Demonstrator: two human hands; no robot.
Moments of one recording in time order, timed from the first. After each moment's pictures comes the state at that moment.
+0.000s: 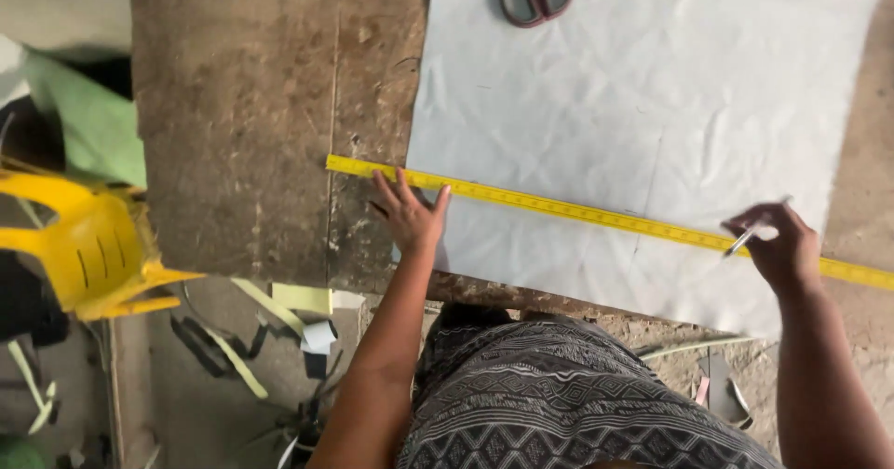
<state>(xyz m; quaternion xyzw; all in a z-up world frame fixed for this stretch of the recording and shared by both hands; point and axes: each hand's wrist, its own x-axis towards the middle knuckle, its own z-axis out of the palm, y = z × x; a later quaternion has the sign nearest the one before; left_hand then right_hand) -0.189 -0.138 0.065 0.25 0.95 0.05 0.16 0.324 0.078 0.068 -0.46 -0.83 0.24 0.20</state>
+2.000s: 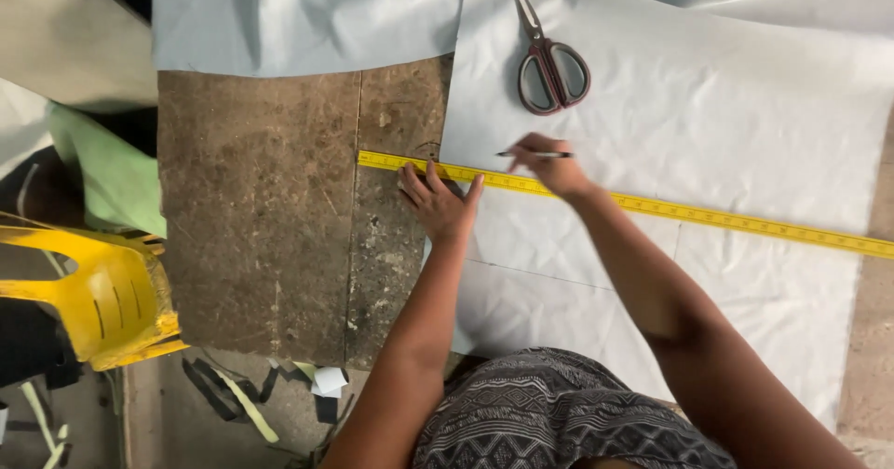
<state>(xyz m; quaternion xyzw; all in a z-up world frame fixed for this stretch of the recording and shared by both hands) -0.253 0.012 0.026 0.37 0.91 0.20 -0.02 -0.102 0.177 0.070 -0.36 -0.69 0.59 0.21</state>
